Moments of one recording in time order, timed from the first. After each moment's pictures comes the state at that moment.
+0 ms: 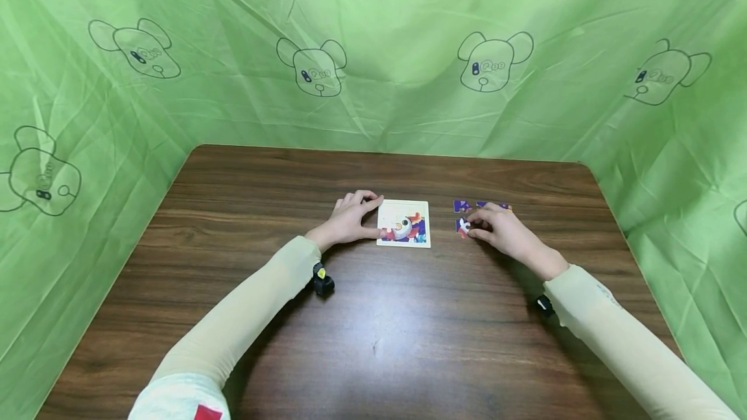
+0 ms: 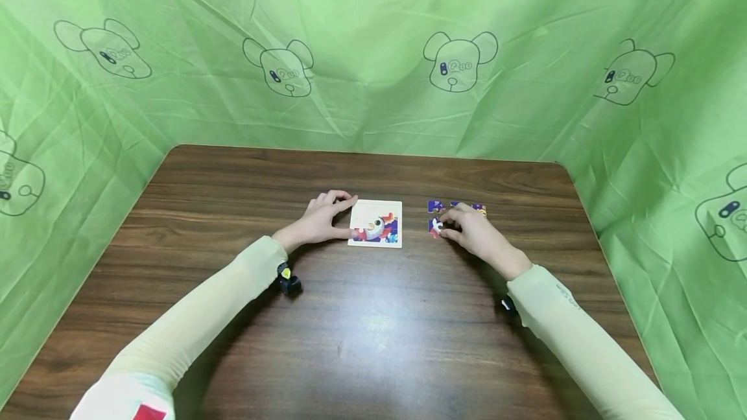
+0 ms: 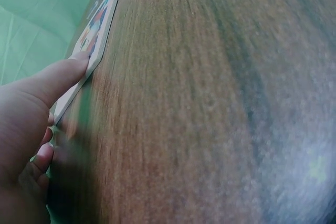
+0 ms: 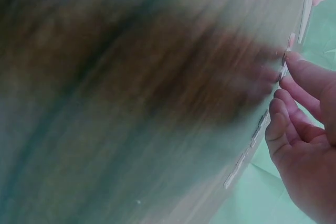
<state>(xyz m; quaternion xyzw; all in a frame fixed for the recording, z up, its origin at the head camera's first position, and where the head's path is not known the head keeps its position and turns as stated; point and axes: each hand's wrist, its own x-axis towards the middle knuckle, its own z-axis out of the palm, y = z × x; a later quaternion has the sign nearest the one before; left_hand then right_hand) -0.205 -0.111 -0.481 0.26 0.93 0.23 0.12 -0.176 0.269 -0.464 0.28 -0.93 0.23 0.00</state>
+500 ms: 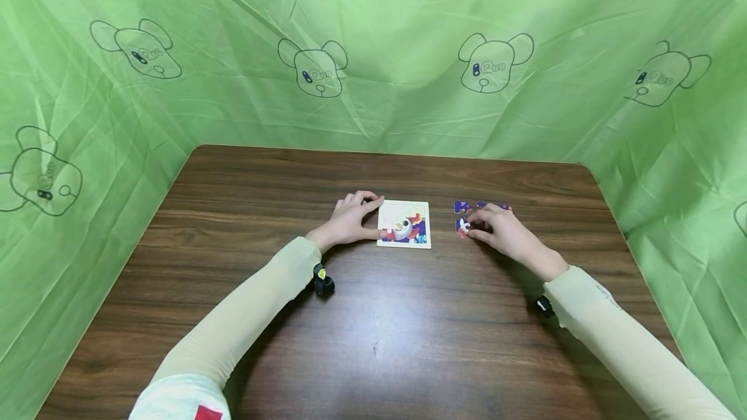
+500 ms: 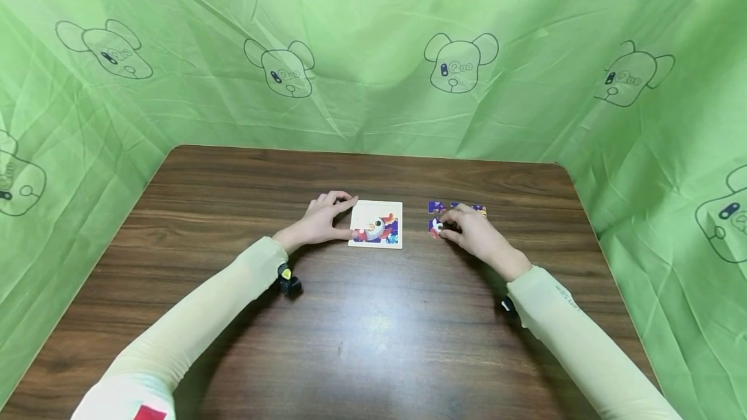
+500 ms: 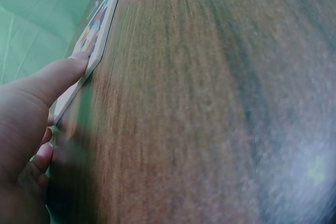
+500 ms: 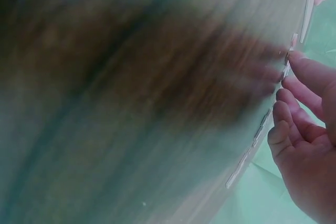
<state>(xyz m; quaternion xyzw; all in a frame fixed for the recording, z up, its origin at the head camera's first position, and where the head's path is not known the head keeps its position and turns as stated) -0.204 -0.112 -0.481 0.26 0.93 0.24 0.11 -0.175 0.267 -0.463 0.27 -0.94 0.22 0.01</state>
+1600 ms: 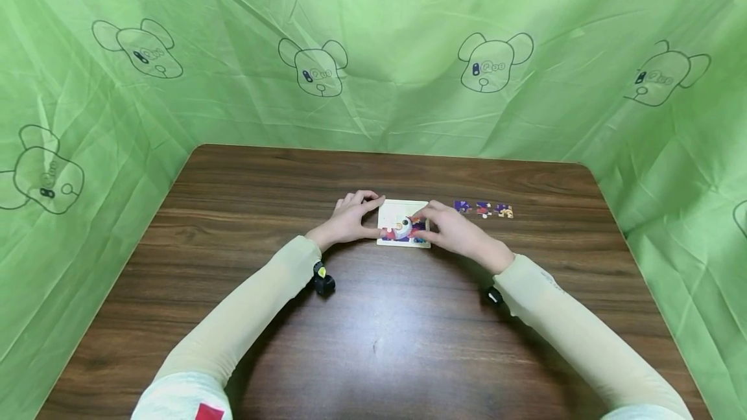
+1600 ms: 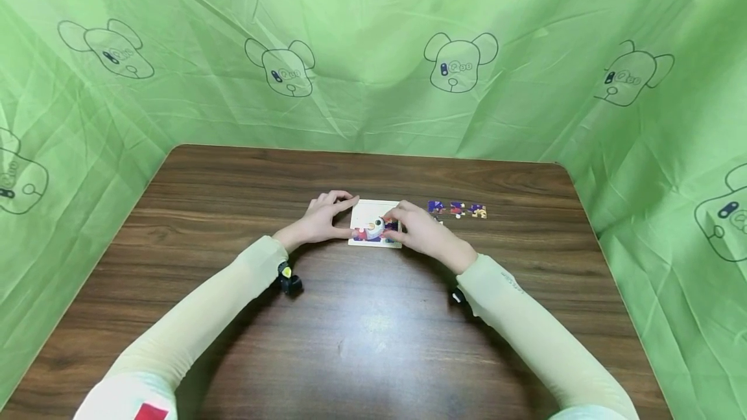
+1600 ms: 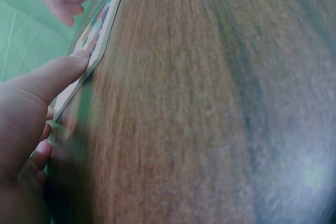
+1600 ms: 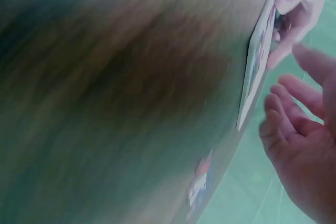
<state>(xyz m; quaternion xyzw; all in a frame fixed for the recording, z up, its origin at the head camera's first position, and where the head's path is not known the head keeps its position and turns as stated) -0.205 -0.112 -0.483 0.26 0.93 0.25 0.11 -0.179 0.171 -0.450 0.35 -0.90 0.25 -0.05</state>
